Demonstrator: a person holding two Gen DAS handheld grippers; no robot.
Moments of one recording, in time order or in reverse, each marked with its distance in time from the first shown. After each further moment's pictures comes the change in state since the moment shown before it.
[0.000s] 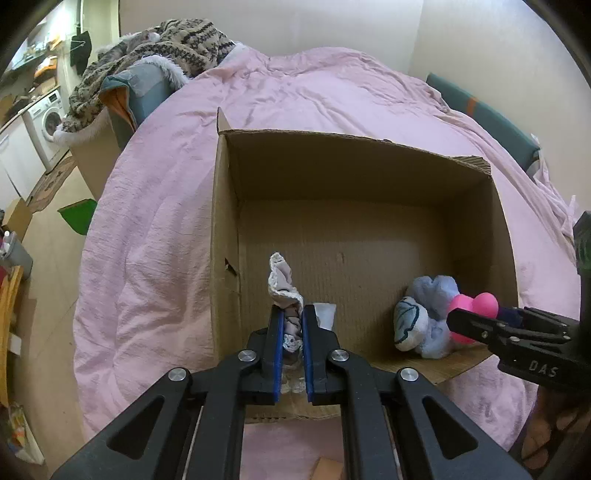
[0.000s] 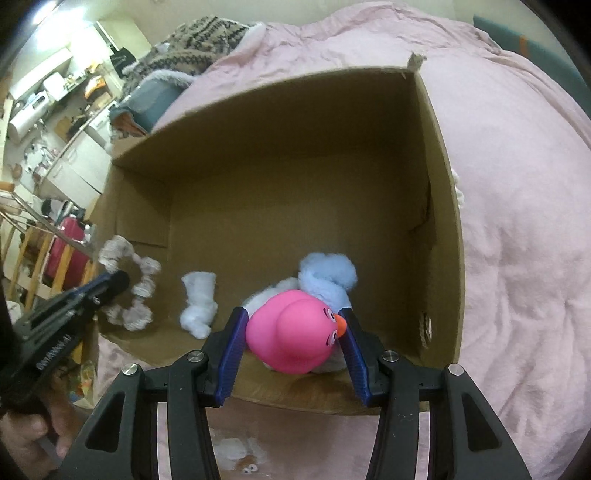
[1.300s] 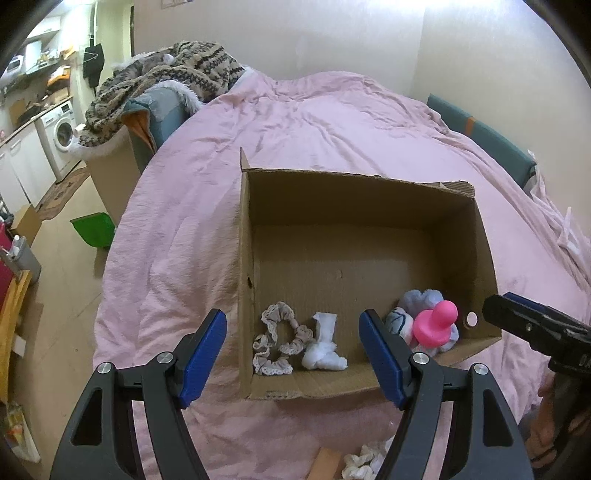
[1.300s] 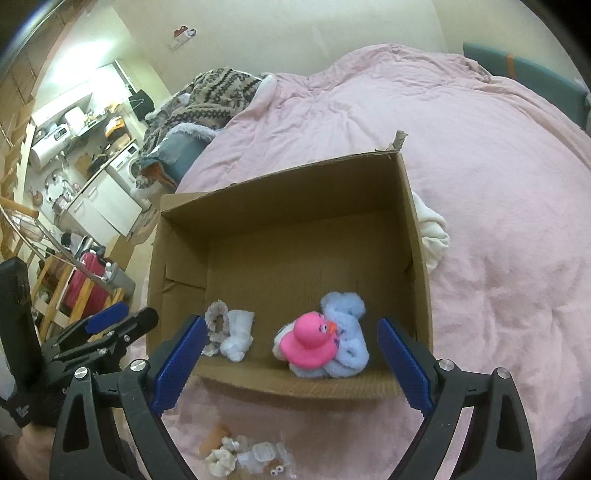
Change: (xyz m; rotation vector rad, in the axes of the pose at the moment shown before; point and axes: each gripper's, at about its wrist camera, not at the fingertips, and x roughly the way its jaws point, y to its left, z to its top) left arm -0.046 0.003 -0.007 -0.013 -0.093 0.021; right arm -0.061 0.003 -0.011 0.019 -0.195 0.056
